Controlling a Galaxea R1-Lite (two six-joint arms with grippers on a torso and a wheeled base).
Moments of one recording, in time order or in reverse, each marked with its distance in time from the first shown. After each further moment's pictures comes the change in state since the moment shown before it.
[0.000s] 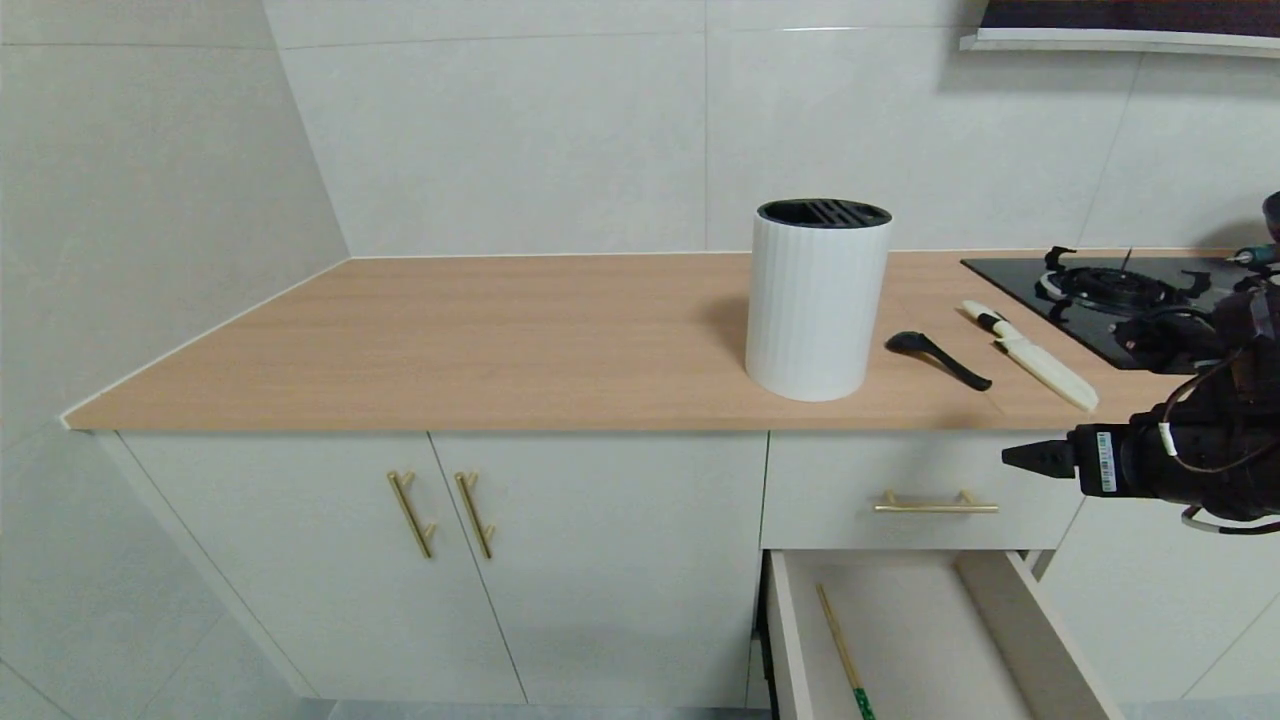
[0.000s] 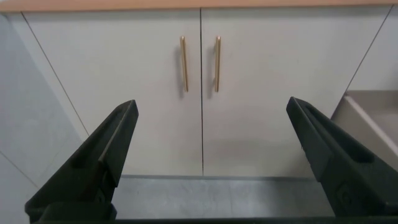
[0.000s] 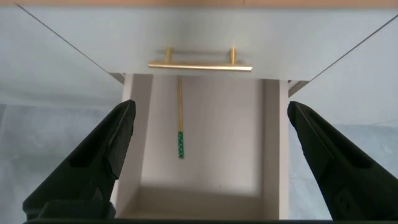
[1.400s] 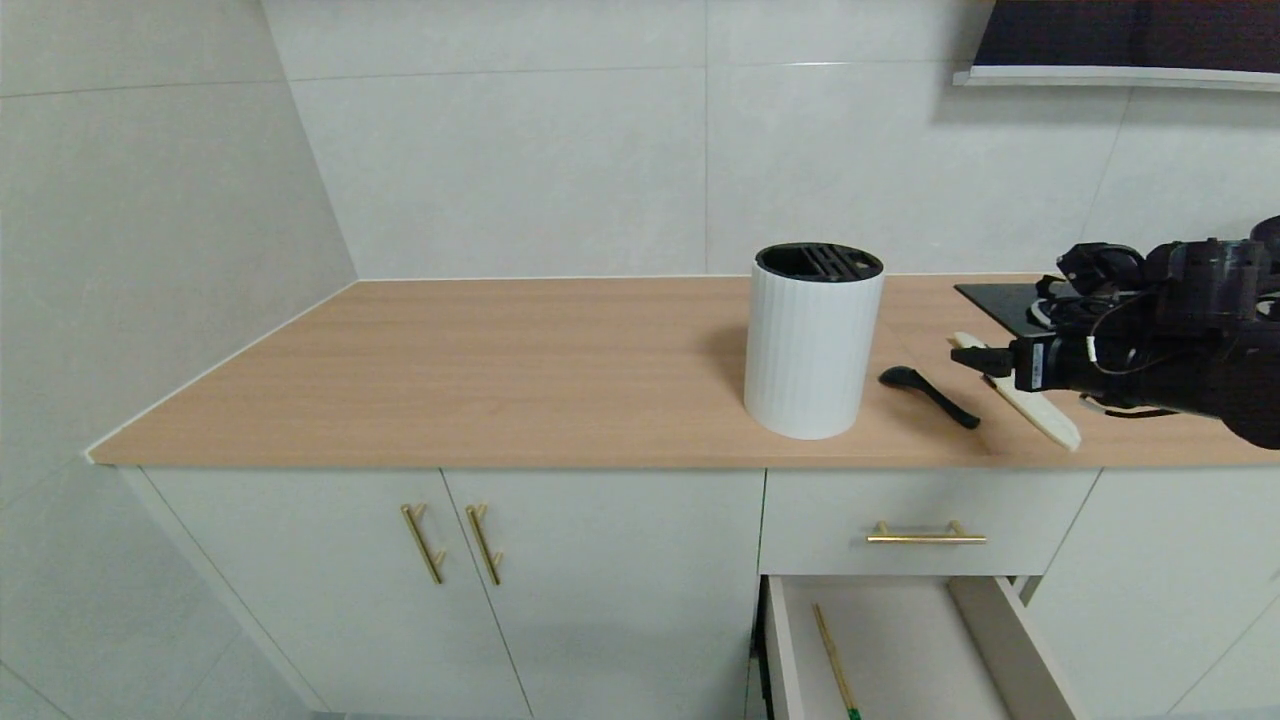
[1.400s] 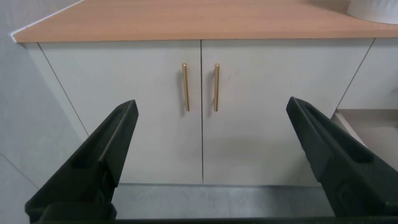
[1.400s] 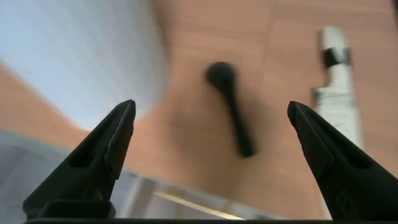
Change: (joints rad) left arm 0.000 0.000 0.000 0.001 0.000 0.000; right arm -0.151 0.374 -0.273 -0.399 0.307 -0.182
